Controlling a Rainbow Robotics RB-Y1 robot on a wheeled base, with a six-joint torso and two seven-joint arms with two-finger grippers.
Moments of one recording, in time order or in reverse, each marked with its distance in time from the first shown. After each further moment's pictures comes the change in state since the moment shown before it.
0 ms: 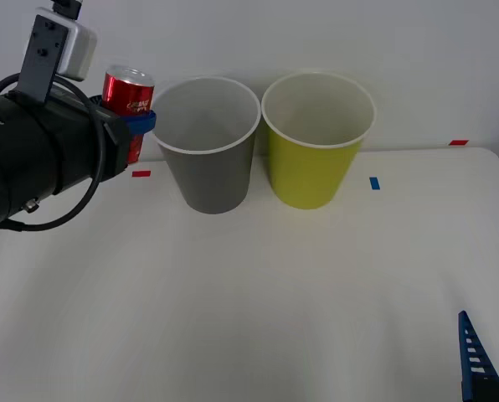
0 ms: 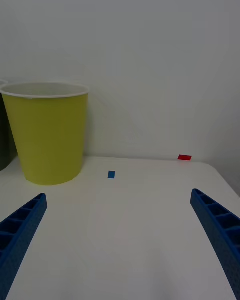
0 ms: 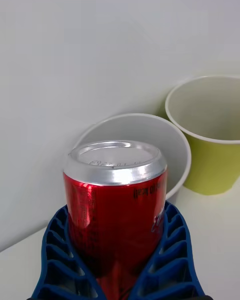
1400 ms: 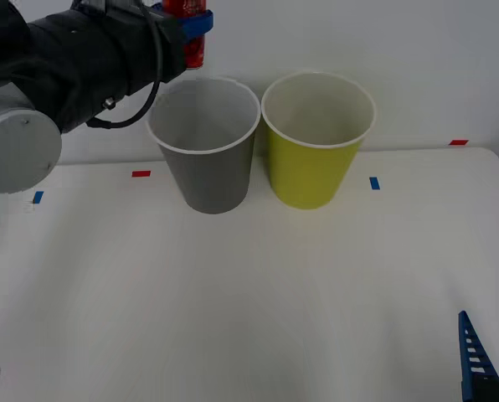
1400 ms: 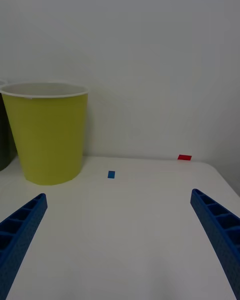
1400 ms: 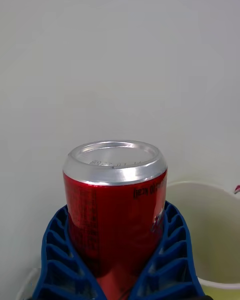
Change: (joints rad) right arm 0.000 0.000 0.000 0.000 0.000 0.000 0.000; left arm -0.198 0.045 -0.168 0.511 0.111 -0.681 -0.005
